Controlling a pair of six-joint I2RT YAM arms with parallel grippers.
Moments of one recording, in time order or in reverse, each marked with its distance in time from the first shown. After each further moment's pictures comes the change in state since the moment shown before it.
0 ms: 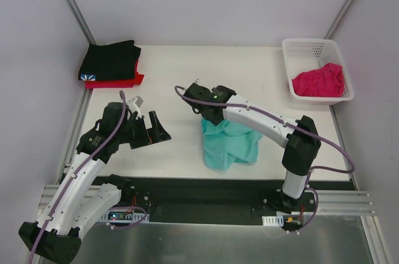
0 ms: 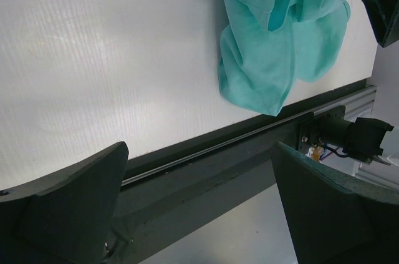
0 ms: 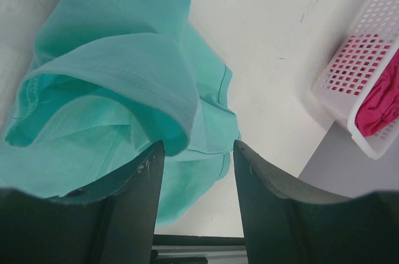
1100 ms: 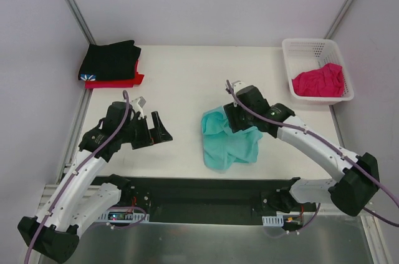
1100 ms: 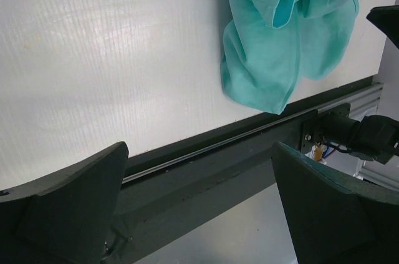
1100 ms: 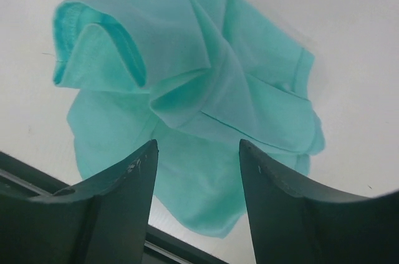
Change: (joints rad) left arm -0.033 0.023 0.000 0.006 -0.023 -0.012; right arm -0.256 -0.565 -0.603 0.434 -0.488 0.067
